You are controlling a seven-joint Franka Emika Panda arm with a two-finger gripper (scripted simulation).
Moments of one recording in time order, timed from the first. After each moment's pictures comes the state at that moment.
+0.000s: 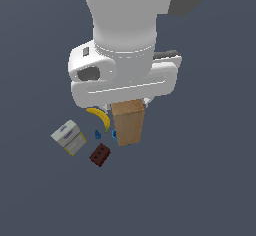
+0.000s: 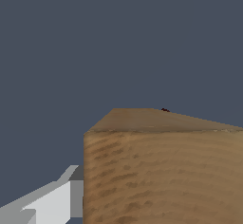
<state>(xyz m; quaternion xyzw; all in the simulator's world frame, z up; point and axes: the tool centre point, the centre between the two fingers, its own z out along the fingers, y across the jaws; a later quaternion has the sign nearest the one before) 0.106 -0.004 0.363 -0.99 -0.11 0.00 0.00</state>
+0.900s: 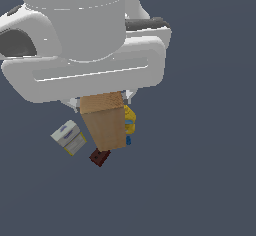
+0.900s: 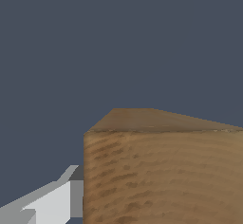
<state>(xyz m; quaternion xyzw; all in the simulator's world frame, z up) 0.144 -0.047 0.421 -0.99 -0.11 0.01 0.00</state>
